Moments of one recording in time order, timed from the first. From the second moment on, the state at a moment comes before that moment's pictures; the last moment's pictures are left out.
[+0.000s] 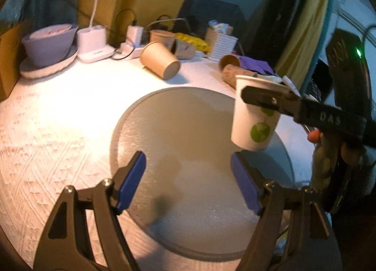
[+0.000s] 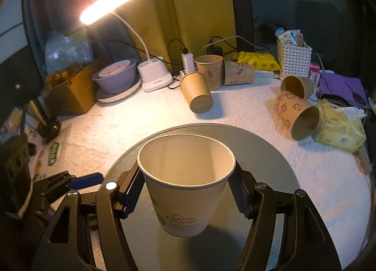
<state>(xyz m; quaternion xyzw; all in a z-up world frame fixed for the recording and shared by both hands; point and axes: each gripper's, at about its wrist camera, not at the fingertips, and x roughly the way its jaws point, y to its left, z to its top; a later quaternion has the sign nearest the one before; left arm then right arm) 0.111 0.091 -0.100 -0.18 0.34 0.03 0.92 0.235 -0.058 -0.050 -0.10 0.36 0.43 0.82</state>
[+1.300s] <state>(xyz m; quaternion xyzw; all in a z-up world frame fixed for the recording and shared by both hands) 0.122 0.105 -0.117 -0.20 0.37 0.06 0.90 0.226 -0.050 -0.074 -0.14 0.32 0.40 0.84</state>
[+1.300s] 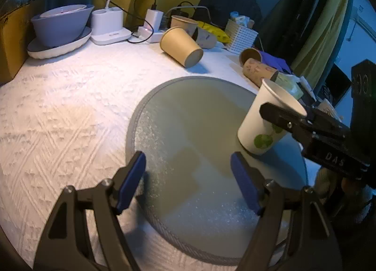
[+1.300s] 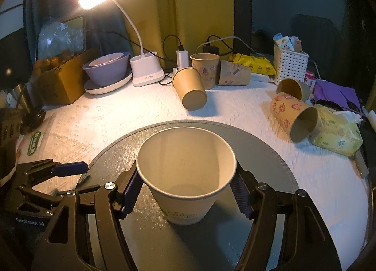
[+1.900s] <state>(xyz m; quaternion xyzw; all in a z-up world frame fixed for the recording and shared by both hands) 0.099 0.084 -0.107 -0.18 0.36 0.06 0.91 0.200 -0.071 -0.078 -0.15 0.33 0.39 0.85</state>
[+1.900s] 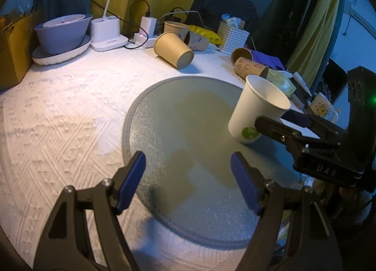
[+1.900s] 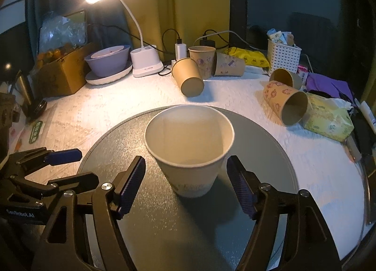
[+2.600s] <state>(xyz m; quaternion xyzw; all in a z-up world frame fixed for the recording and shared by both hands) 0.072 0.053 -0.090 -0.15 0.34 0.06 0.92 0.166 -0.111 -0.068 -0.13 0.32 0.38 0.86</state>
